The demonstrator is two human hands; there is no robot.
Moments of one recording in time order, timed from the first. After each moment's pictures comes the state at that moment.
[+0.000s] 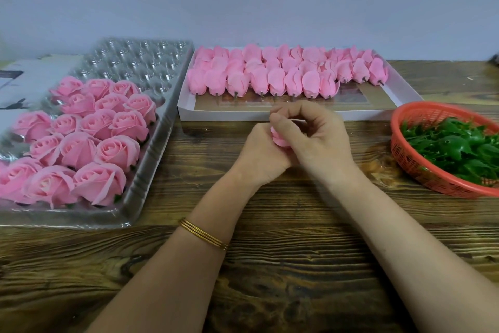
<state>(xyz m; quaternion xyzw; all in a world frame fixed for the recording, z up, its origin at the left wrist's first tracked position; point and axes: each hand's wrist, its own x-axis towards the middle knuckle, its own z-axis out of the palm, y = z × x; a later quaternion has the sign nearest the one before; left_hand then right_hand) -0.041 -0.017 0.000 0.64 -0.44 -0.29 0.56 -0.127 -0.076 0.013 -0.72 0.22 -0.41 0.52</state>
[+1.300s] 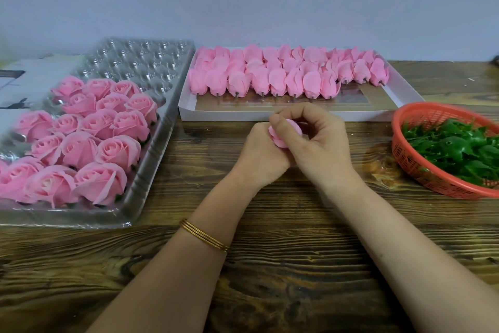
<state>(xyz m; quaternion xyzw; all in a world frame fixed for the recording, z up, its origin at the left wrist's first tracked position) -0.043 -0.015 0.003 0.65 -0.44 -0.26 0.56 -0.126 -0.074 0.008 -0.72 0.24 -0.43 0.49</state>
